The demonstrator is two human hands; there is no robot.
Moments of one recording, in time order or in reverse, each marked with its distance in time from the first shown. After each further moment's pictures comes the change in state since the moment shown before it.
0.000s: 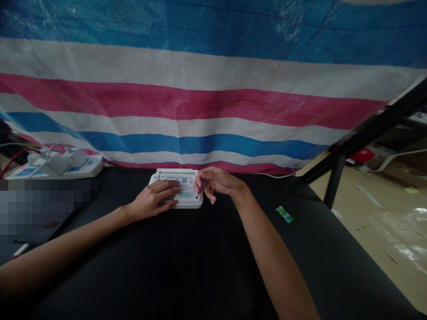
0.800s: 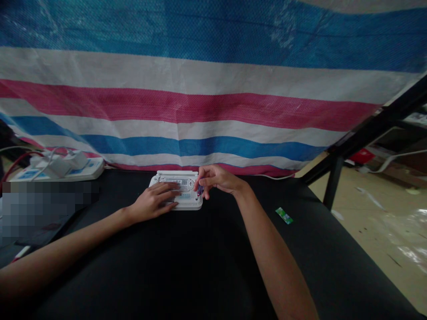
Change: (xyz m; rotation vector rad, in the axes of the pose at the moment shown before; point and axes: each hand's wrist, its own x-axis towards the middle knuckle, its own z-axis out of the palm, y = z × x) left_hand 0.000 0.001 0.000 0.005 0.005 0.007; right_hand -0.004 -0.011 0.003 -0.203 0.169 -0.040
